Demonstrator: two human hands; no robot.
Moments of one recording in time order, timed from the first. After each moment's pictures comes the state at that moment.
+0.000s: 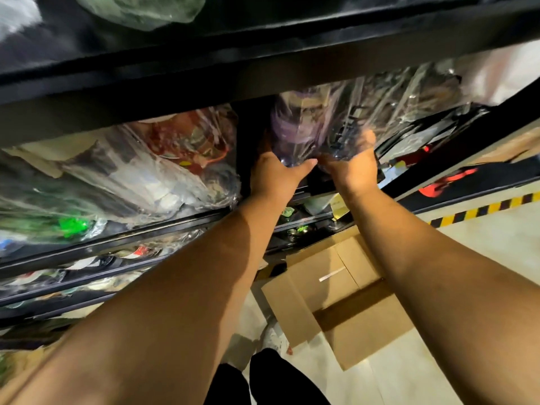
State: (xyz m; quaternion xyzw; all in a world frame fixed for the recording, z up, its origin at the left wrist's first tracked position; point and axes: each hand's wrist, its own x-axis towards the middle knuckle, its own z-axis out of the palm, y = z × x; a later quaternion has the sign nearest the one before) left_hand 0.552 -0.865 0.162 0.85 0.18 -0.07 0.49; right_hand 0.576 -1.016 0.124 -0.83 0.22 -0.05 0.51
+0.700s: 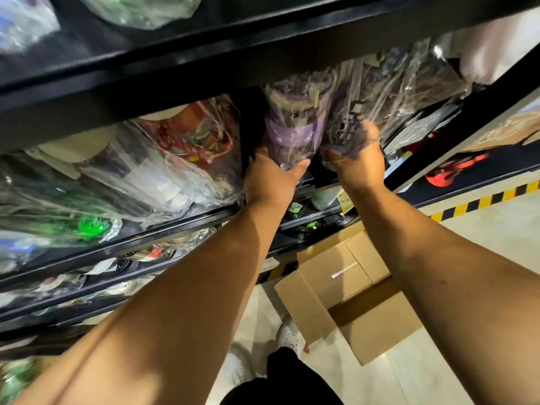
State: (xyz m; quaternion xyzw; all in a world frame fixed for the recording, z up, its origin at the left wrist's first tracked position) left_hand 0.533 -0.847 0.163 0.87 0.17 -0.05 0.46; right_hand 0.562 -1.016 0.122 -0.85 0.18 -0.07 0.50
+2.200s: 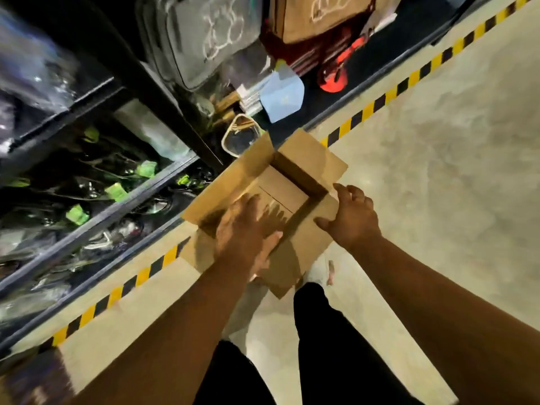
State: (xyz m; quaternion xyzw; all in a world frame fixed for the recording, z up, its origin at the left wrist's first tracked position) left_hand 0.325 -1.103 0.027 0.92 -0.12 -0.30 0.21; right_hand 0.269 -1.311 0.008 -0.90 0.30 0.26 0.21
